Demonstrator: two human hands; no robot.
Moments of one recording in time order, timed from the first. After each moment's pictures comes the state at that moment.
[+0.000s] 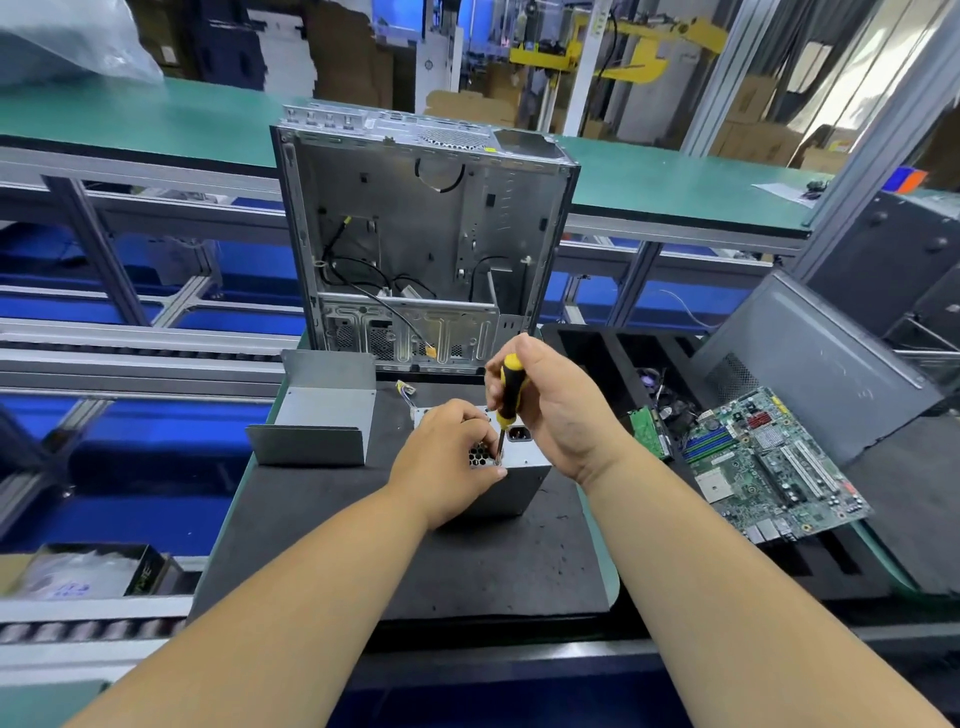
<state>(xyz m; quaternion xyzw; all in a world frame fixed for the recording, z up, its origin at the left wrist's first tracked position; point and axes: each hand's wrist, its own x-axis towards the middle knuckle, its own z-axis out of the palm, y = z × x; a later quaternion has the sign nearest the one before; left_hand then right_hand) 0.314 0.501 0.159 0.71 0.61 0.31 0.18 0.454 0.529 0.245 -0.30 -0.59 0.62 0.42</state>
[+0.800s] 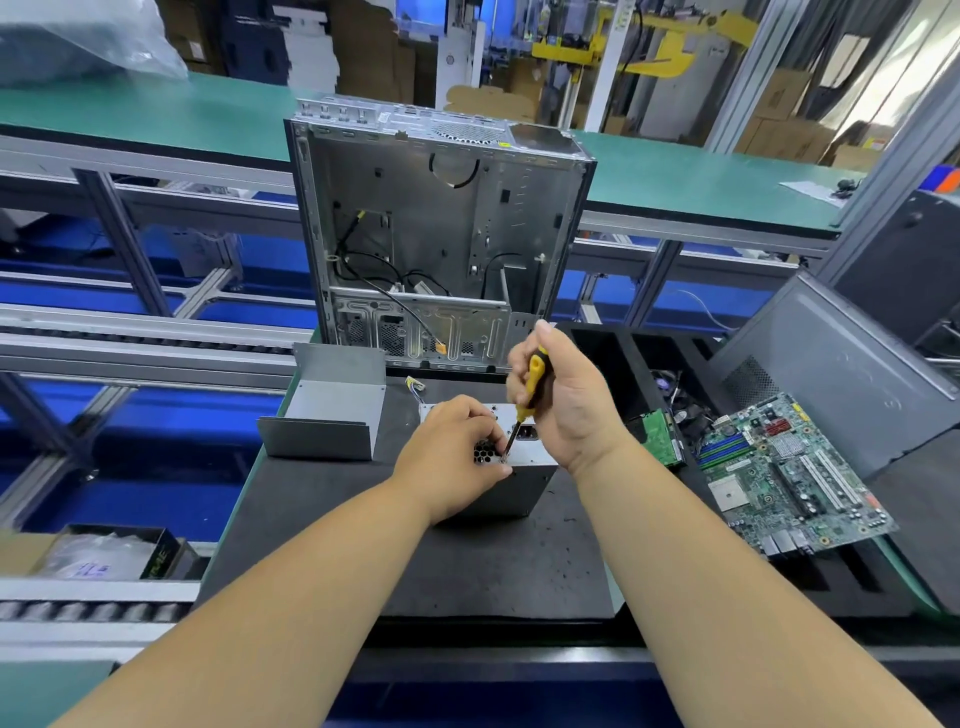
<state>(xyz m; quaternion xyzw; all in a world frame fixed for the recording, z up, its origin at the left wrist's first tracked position) 0.313 0.506 0.159 0.70 0.62 0.30 0.20 0.447 0.549 0.237 -0.31 -0.48 0.66 0.49</state>
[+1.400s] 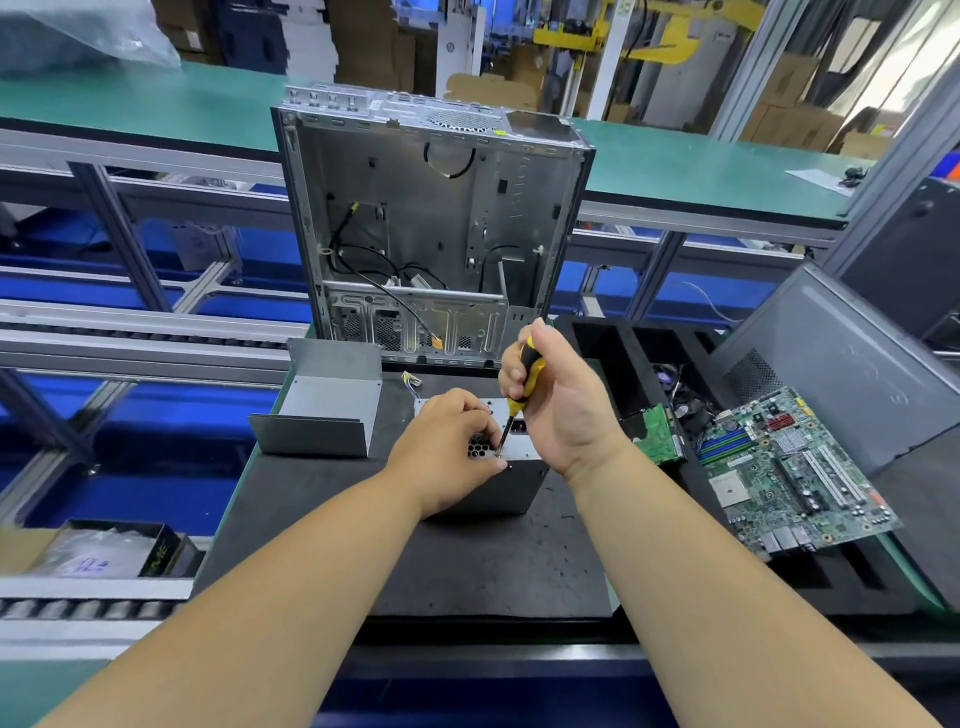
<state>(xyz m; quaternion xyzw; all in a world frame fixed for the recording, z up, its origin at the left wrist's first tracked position) 0.312 0.512 0.159 0.71 0.62 0.28 0.18 0.450 0.544 0.236 -0.29 -0.48 0.67 0.49</state>
